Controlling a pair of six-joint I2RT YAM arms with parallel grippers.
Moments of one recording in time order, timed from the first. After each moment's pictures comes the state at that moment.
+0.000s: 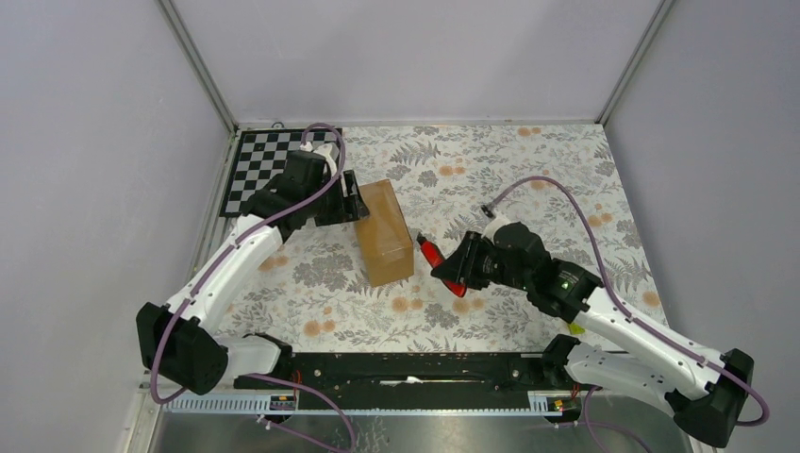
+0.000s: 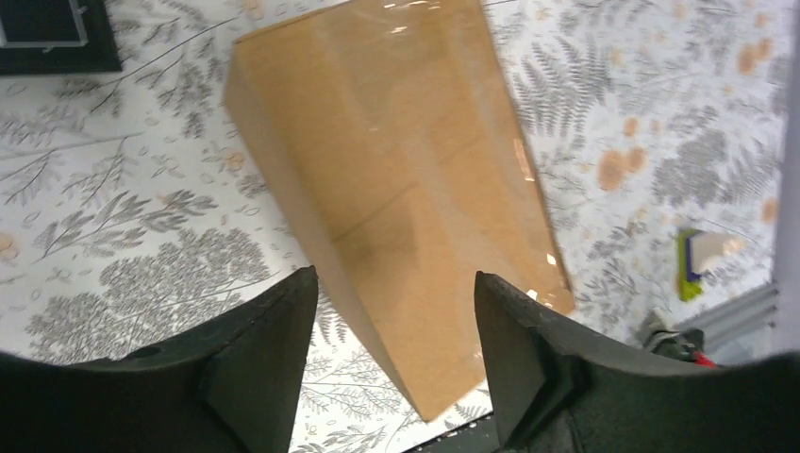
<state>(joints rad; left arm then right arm) -0.41 1.27 1.16 -0.66 0.12 -0.52 0.86 0.86 0.76 -0.42 -0.10 1.03</state>
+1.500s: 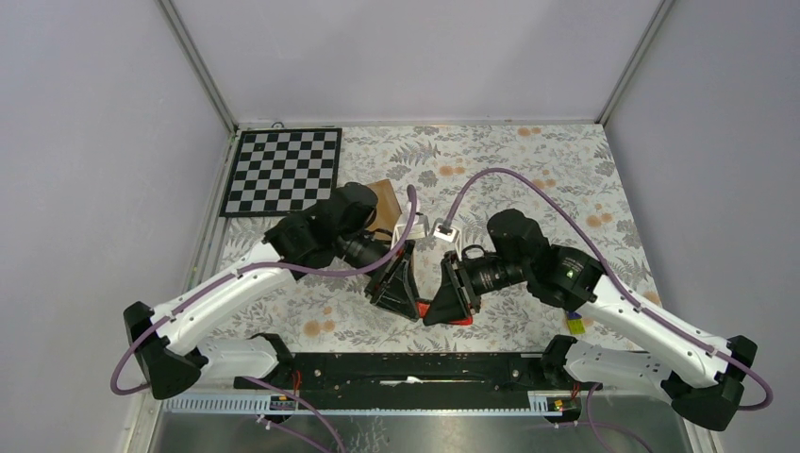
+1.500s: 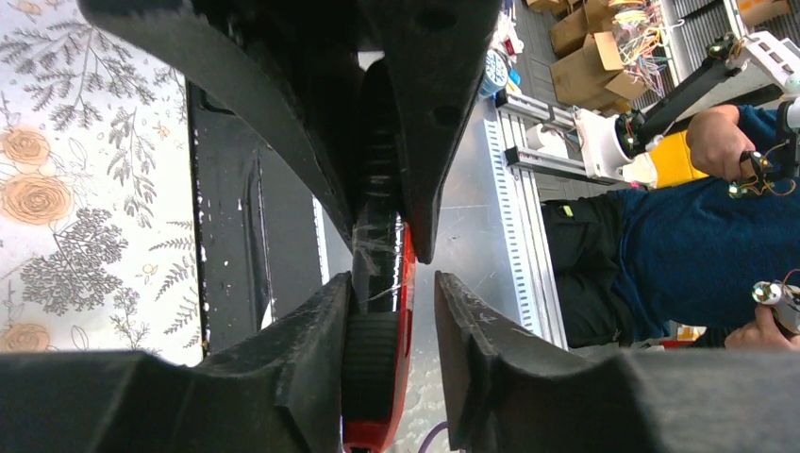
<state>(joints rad) -0.88 1.19 1.21 -0.65 1.06 -0.13 0.94 0.96 1.00 -0.55 -0.74 0.56</state>
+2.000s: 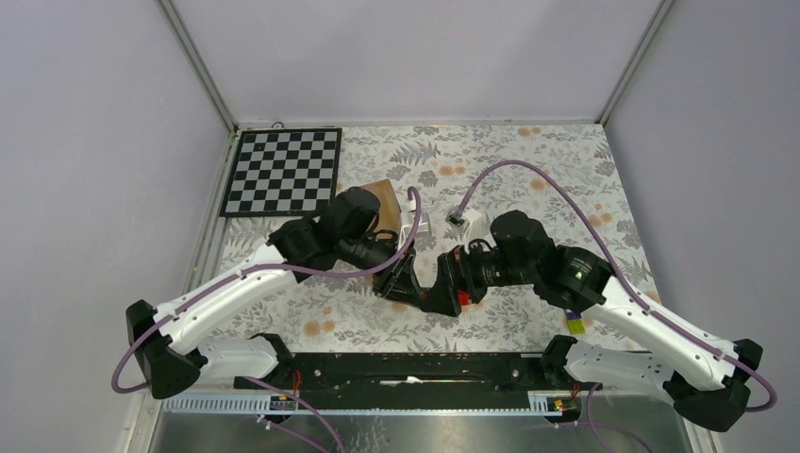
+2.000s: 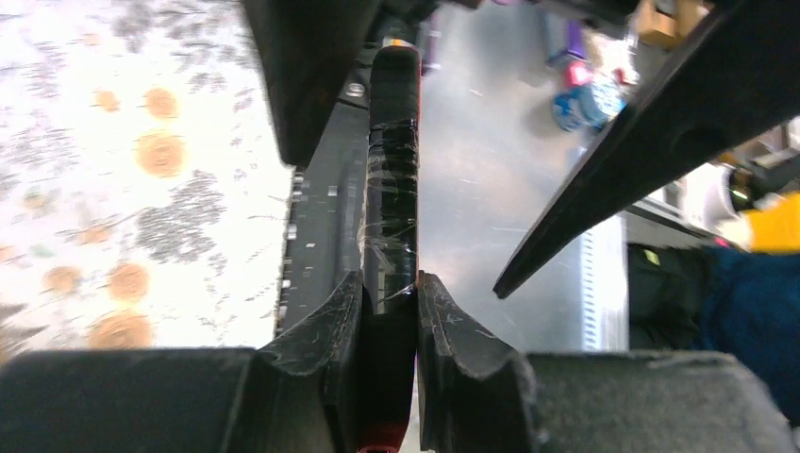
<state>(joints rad) -0.90 1.20 1.17 -0.64 0.88 -0.15 0.95 0.95 1.04 -0.66 -0.46 0.51</state>
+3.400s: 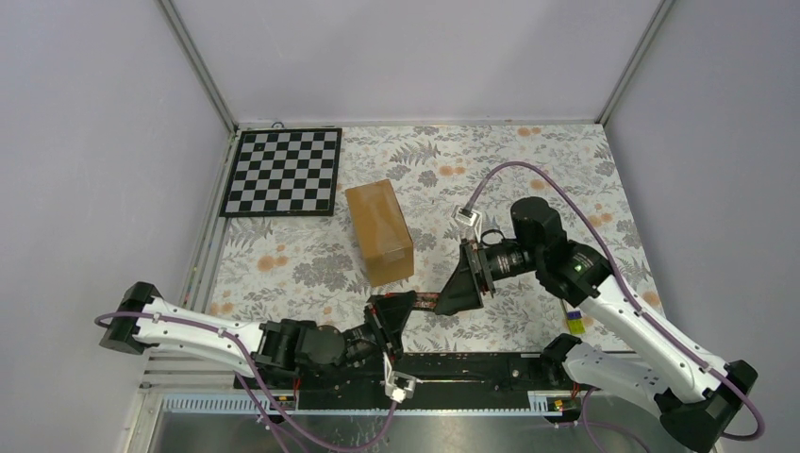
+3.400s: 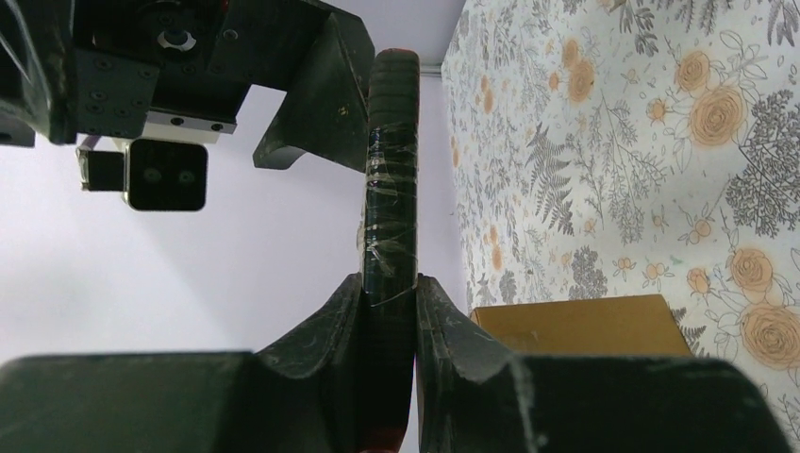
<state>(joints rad) -1.72 0.78 0.48 0.19 -0.56 1.37 0.71 0.90 0.93 -0.47 -0.99 0.65</state>
